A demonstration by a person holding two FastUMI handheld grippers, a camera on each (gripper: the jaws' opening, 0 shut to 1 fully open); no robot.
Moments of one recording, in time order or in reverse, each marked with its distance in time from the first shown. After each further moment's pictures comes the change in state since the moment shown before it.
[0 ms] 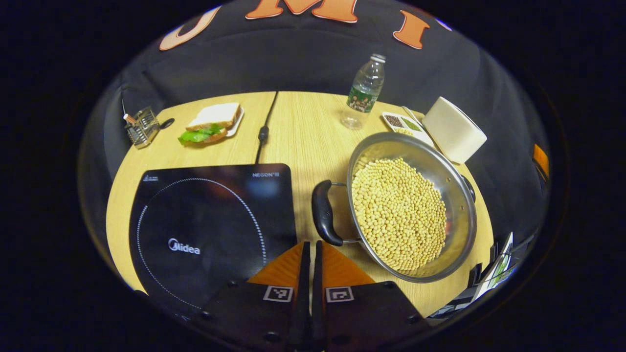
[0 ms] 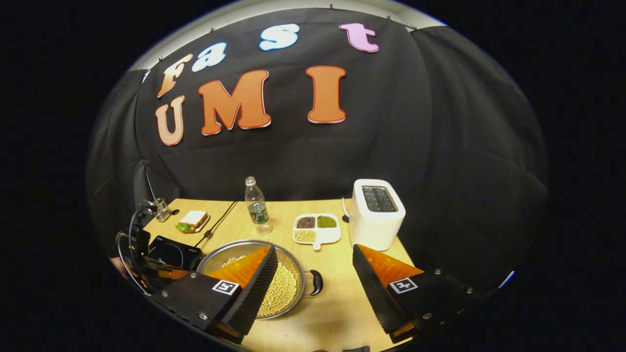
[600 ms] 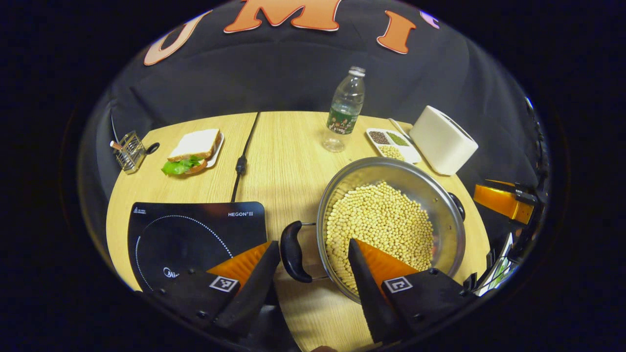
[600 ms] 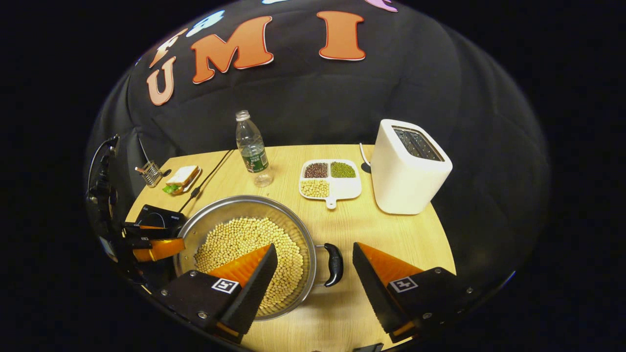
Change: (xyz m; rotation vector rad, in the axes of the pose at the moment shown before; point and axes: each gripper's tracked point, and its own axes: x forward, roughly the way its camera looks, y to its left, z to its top) left arm 0.031 -0.031 0.037 0.036 -0.034 -0.026; right arm 0.075 0.012 -0.081 -0.035 0.291 0.018
